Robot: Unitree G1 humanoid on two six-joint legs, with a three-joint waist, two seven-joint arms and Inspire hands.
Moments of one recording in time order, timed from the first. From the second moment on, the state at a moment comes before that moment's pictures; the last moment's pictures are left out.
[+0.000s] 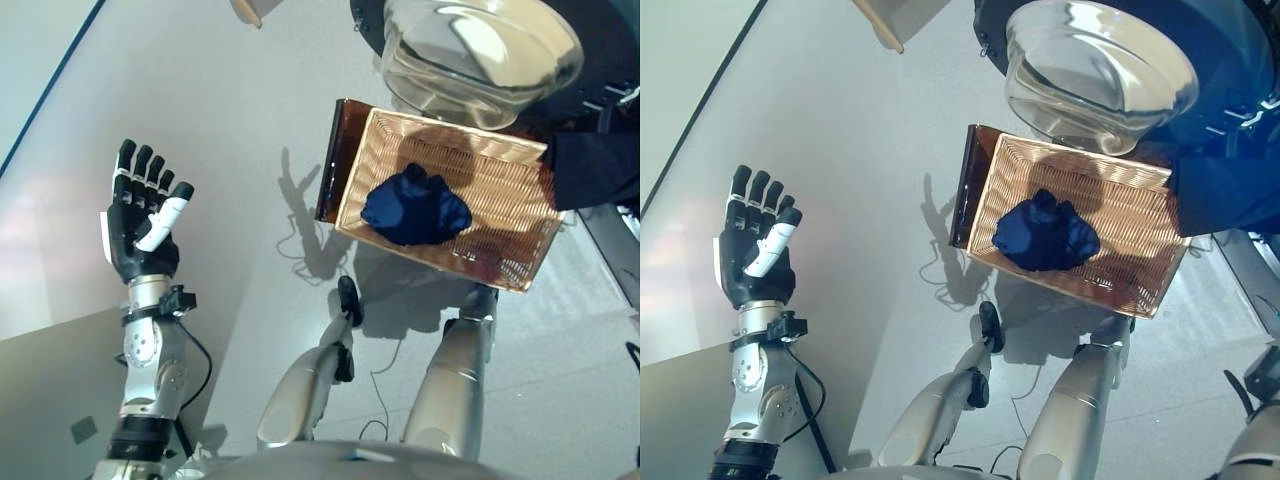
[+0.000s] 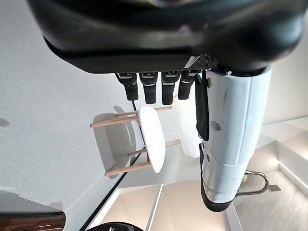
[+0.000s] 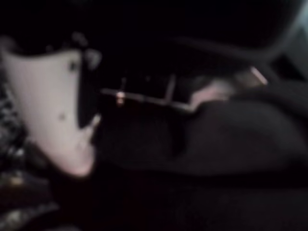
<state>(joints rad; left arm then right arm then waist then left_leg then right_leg) 0.05 0.30 0.00 0.01 -0.64 -0.50 0.14 -0.90 -1.08 -0.52 1.21 0.88 -0.38 -0.62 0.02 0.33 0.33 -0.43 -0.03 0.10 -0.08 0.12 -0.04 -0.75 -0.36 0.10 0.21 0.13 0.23</state>
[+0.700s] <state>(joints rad) 0.05 0.32 0.00 0.01 -0.64 -0.50 0.13 -0.96 -1.10 -0.42 1.21 0.81 -0.37 -0.62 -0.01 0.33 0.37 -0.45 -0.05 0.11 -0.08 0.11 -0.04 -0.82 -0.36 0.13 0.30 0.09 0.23</state>
